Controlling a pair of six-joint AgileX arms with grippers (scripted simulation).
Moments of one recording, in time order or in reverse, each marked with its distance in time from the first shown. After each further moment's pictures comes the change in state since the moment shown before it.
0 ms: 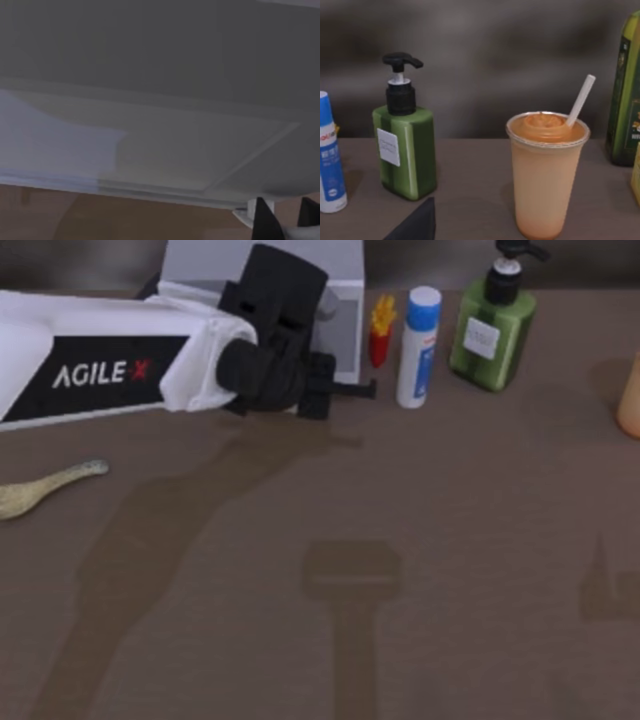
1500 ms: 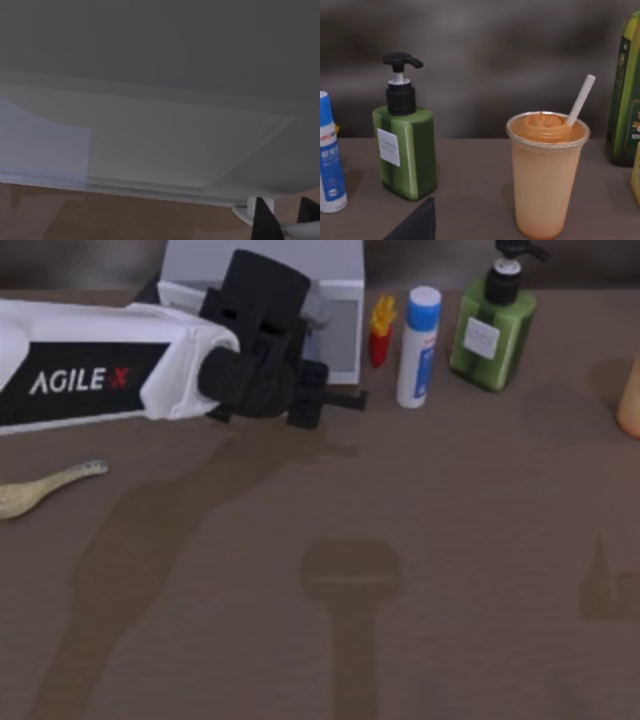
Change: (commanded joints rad) left arm 0.018 -0.042 -0.064 0.032 0.055 0.067; right arm 0.000 0.000 0.000 0.000 0.000 0.000
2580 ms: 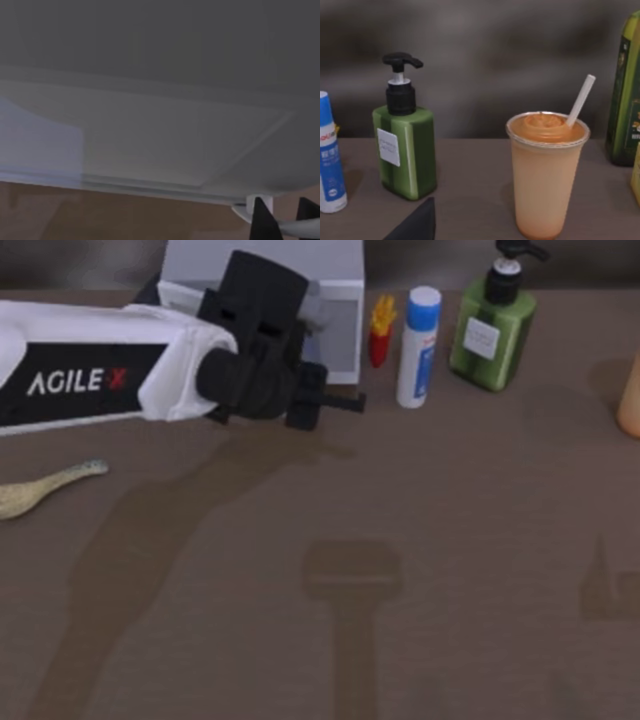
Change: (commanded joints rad) left arm -0.004 -0.002 -0.007 0.001 0.014 0.005; right arm 0.000 0.000 0.000 0.000 0.000 0.000
